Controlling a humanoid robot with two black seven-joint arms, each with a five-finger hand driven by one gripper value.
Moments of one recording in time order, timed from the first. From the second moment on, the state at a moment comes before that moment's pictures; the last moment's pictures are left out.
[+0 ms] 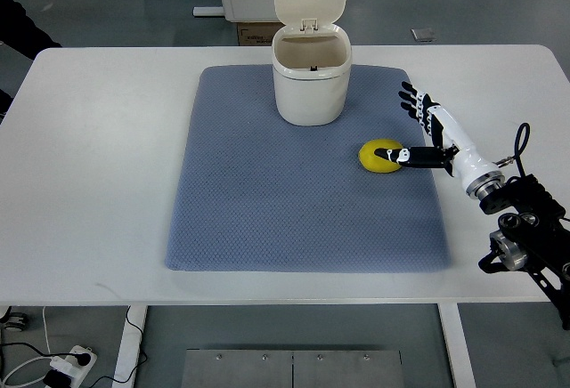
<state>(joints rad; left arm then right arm) -0.02 0.00 -0.11 -0.27 -0.07 0.19 -0.41 0.52 -0.31 0.77 1.05 -0.99 -0.12 0.32</state>
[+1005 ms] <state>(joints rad) -0.02 0.00 -0.11 -0.27 -0.07 0.19 -0.41 0.52 -0.23 0.75 0.94 -1.12 -0.12 0.38</state>
